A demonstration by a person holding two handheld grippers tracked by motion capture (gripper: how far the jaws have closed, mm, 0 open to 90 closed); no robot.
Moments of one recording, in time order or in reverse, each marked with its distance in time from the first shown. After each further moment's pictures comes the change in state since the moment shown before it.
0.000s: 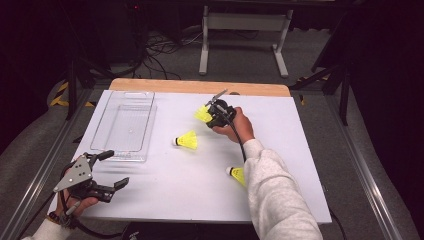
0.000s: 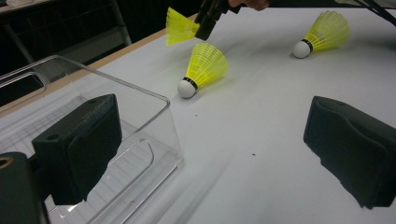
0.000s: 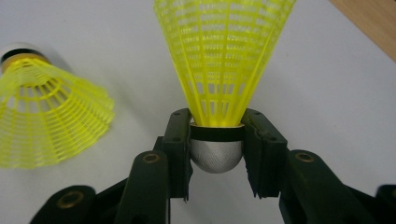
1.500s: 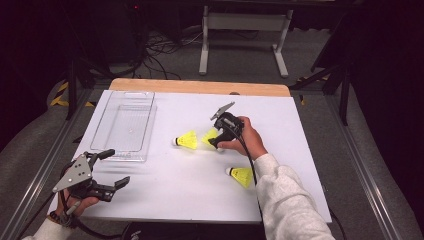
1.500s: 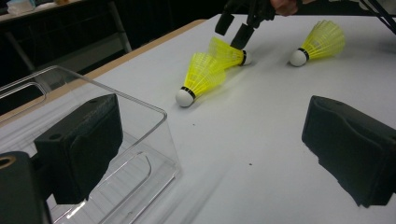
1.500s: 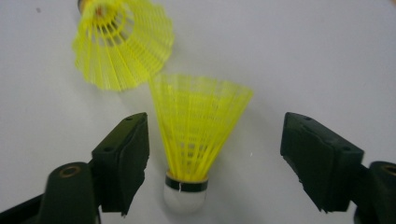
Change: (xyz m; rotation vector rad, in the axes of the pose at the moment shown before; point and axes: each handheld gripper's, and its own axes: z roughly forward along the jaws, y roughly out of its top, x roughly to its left) left arm 0.000 0.006 -0.001 -0.037 0.000 -0.015; right arm 0.025 -0.029 -0.029 -0.024 0.026 -0.070
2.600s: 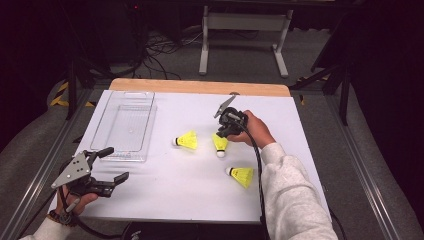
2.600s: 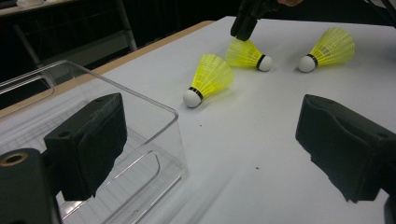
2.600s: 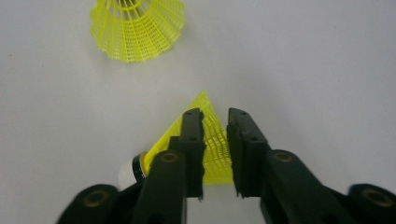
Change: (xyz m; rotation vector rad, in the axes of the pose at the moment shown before) left arm 0.005 0.001 0.001 0.006 0.023 -0.029; right arm -0.021 0.001 -0.012 0.093 0.107 -0.143
